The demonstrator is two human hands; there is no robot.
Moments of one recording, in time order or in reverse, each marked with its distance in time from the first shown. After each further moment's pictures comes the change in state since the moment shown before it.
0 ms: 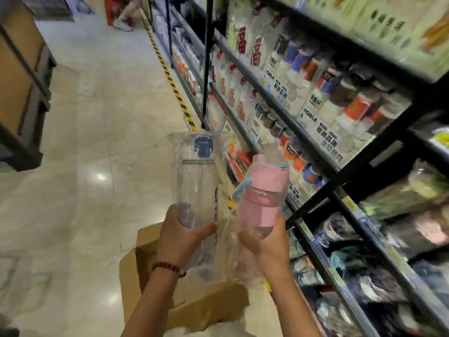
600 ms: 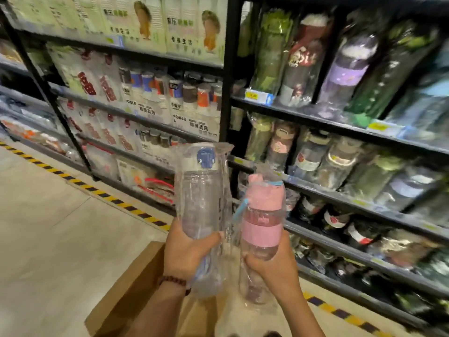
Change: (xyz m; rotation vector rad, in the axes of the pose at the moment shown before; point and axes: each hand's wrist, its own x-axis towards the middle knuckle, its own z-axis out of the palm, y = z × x) left_hand -0.095 0.011 0.026 0.024 -0.643 0.238; right_hand -0.192 0.029 -0.057 0.099 0.631 0.128
